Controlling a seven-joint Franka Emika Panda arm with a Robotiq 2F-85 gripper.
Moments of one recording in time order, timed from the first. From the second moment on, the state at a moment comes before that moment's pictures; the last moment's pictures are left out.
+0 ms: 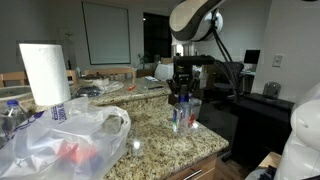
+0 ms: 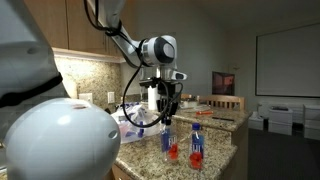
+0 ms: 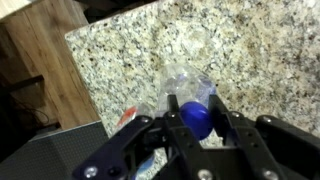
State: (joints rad) arm -0.02 -0.44 0.13 -2.54 0.06 2.04 0.50
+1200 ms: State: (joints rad) arm 0.19 0.11 0.10 -2.02 0.82 2.26 -0.31
